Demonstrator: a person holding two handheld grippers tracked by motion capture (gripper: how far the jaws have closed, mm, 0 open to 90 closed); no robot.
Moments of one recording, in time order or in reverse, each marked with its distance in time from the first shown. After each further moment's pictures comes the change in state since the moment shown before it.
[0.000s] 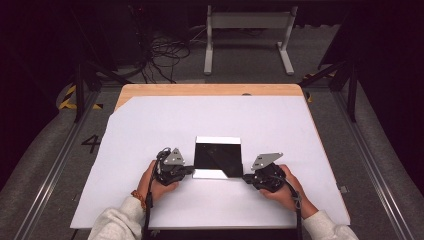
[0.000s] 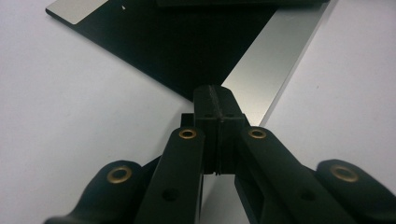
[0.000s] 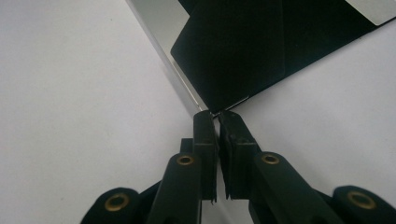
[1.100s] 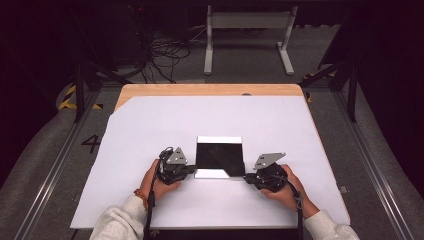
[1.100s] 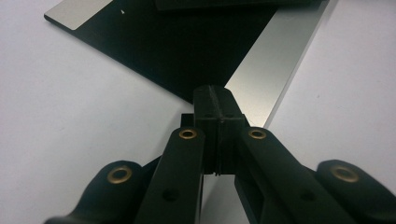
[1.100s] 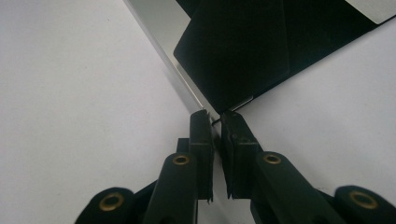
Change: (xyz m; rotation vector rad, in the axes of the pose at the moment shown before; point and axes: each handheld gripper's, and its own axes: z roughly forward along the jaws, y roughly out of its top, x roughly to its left) left arm -0.001 0.005 0.005 -0.005 -0.005 0.005; right arm -0.004 -0.004 -0.003 -0.012 0.001 0.011
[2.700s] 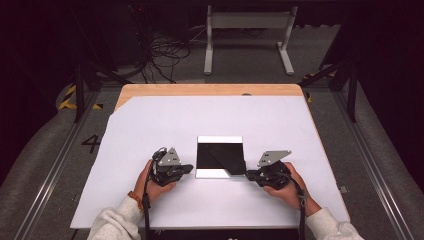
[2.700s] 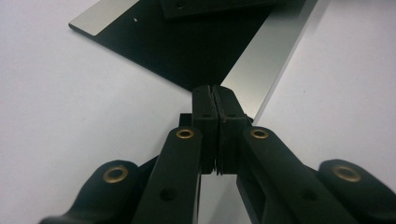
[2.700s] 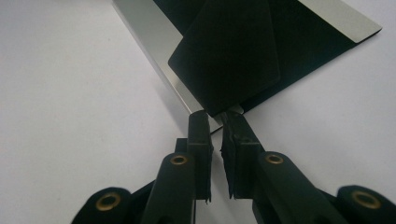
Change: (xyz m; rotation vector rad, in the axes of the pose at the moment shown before) left arm 0.000 -0.007 -0.019 -0.039 0.009 0.012; right arm -0.007 0.000 -0.008 -0.065 0.009 0.010
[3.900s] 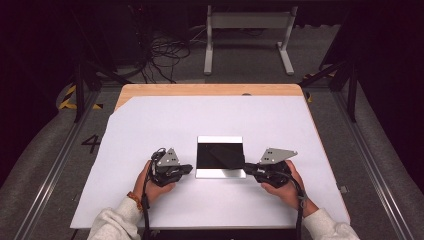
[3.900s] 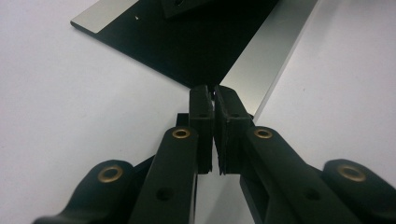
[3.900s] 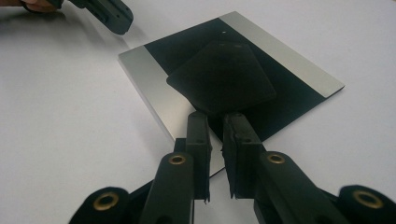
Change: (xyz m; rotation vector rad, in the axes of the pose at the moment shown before) left arm 0.000 -0.001 0.000 -0.008 0.000 -0.002; right arm 0.005 0.009 -0.009 -0.164 -0.046 -0.014
